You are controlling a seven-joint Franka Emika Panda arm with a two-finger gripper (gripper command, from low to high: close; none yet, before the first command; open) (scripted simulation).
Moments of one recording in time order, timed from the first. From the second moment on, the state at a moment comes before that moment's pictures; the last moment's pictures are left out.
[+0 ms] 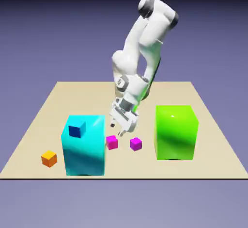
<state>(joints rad) -1.42 -0.52 1.67 -3.06 -0.20 3.18 2.44</state>
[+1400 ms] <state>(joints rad) -1.39 -0.50 1.47 -2.72 -0.23 2.94 2.29</state>
